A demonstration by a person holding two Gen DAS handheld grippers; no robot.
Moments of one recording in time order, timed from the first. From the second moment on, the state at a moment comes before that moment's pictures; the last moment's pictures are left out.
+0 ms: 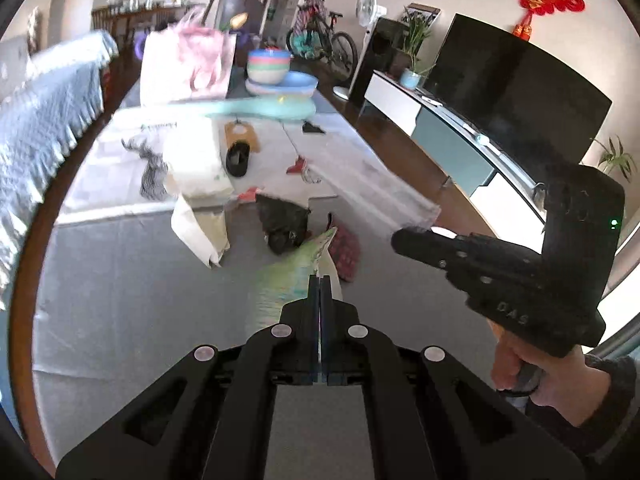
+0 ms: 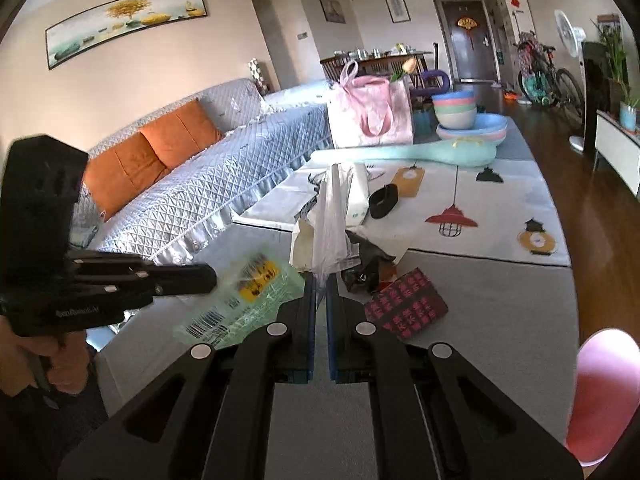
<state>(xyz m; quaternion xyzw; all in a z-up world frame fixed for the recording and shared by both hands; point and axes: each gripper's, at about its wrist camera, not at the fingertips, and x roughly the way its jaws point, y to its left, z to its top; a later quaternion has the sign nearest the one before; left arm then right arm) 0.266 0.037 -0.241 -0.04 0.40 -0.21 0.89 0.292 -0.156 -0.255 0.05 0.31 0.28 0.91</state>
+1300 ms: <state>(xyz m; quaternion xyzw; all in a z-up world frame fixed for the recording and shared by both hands) 0.251 -0.248 -0.146 0.14 0.31 -0.27 0.90 0.210 -0.420 -0.175 0.14 0.20 0.13 0.96</state>
